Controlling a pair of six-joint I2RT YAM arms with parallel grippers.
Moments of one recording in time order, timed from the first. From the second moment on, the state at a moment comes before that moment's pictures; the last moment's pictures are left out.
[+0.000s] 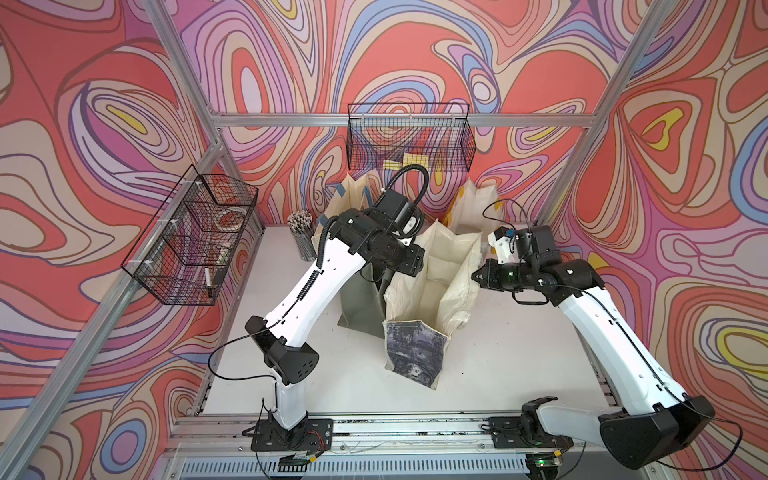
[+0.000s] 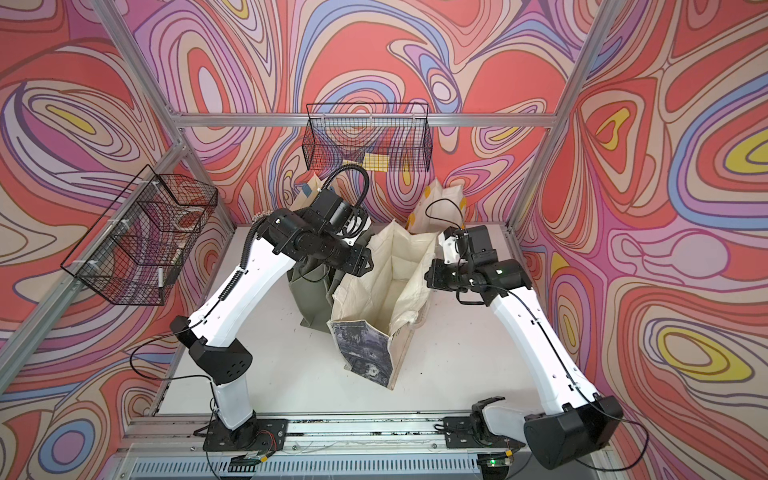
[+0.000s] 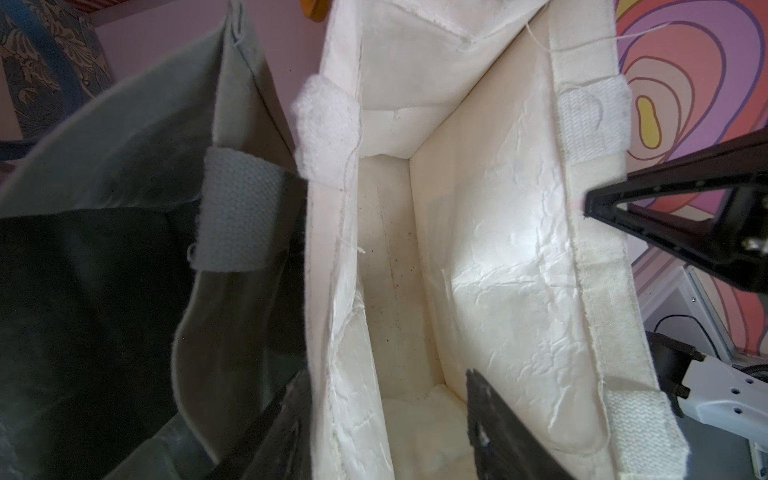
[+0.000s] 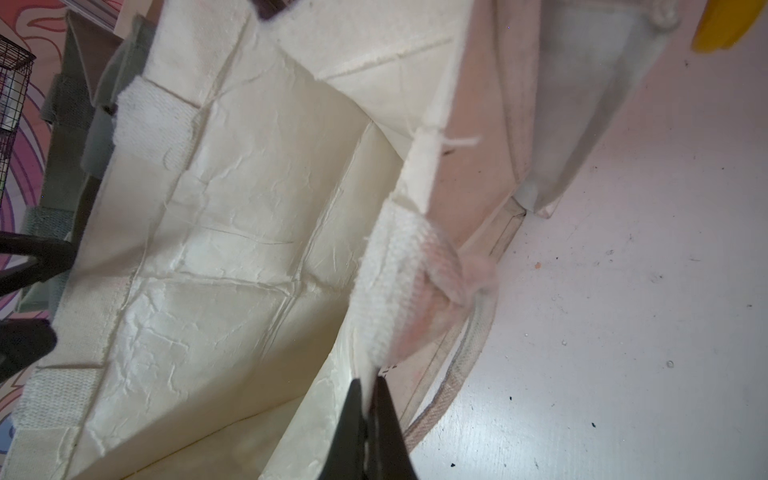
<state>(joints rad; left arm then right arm) -0.71 1.88 2.29 -1.39 0.12 -0.29 0.26 1.26 1.39 -0.97 -0.31 0.36</state>
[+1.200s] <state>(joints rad) -0.72 1.63 1.82 -1.14 0.34 -0.39 0.23 1.04 1.38 -1.21 -0.19 0.40</state>
